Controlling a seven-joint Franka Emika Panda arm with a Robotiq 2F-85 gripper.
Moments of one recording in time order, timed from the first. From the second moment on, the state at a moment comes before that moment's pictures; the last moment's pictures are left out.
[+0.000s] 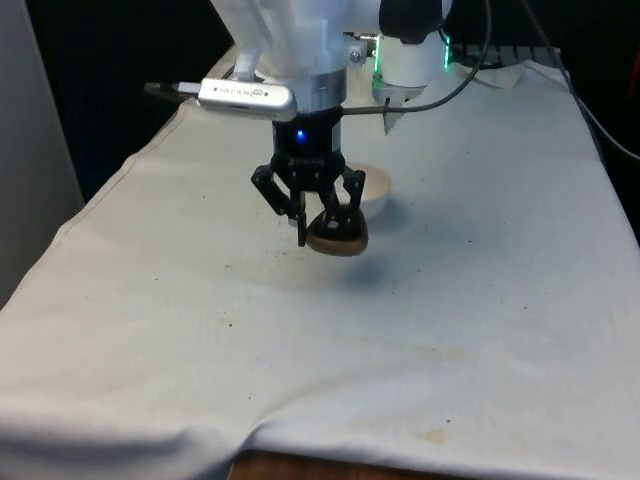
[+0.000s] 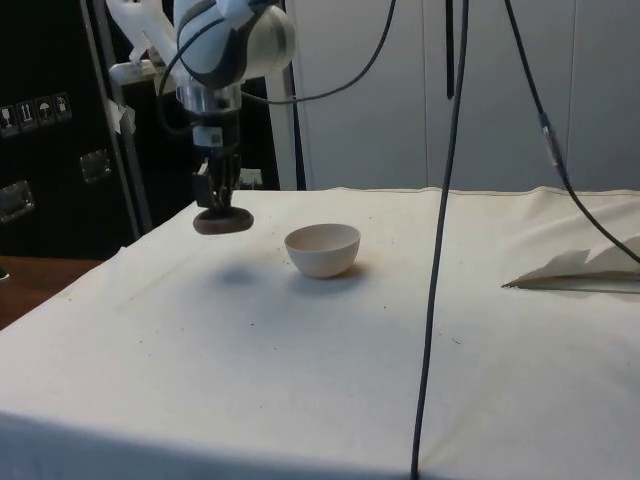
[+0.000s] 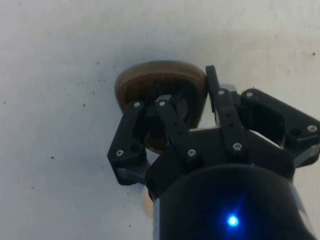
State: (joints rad) arm -0.02 0.69 -0.14 -1.61 0.13 2.38 -0.24
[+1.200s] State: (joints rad) arm -0.02 0.43 -0.16 -1.90 0.12 2.39 -0.22
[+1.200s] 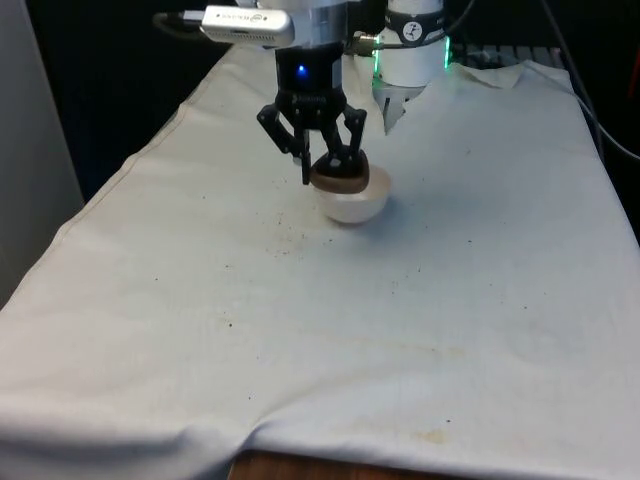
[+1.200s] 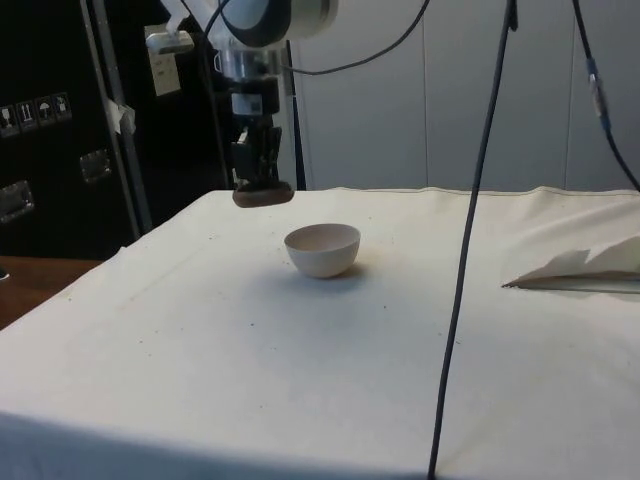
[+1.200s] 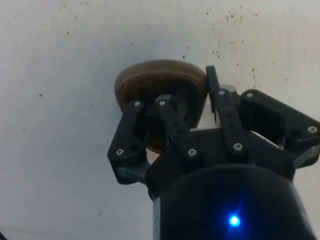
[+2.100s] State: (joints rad) arm -0.02 0.27 -0.18 -2.09 0.09 2.40 -0.19
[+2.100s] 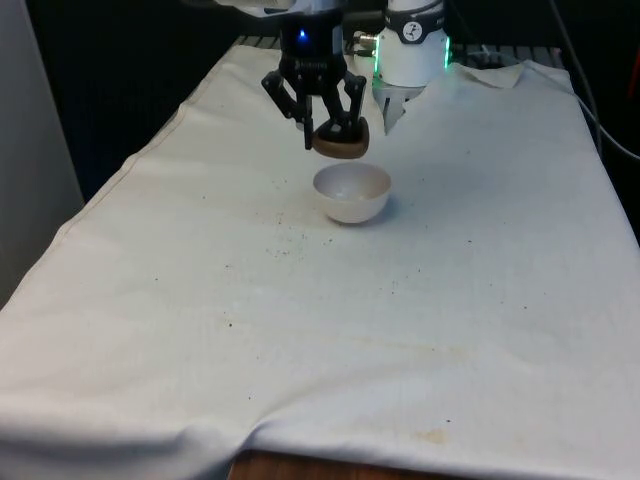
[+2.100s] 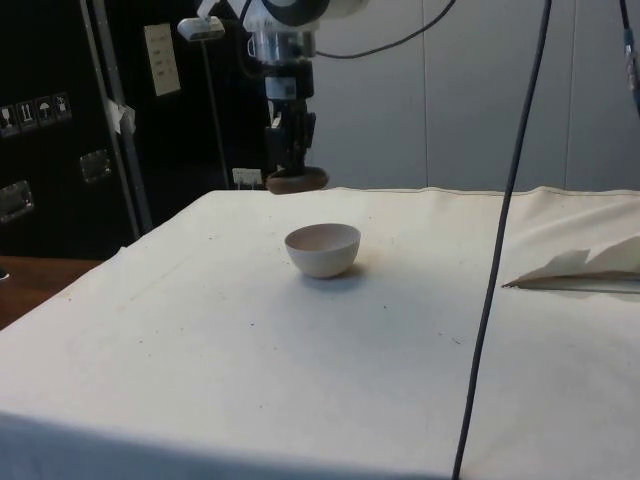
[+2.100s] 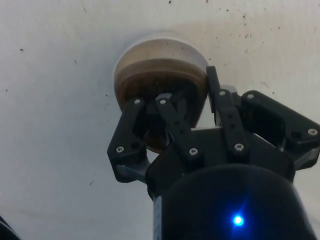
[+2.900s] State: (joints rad) arm -0.02 0.24 -0.19 -2.14 0.05 2.42 -0.07
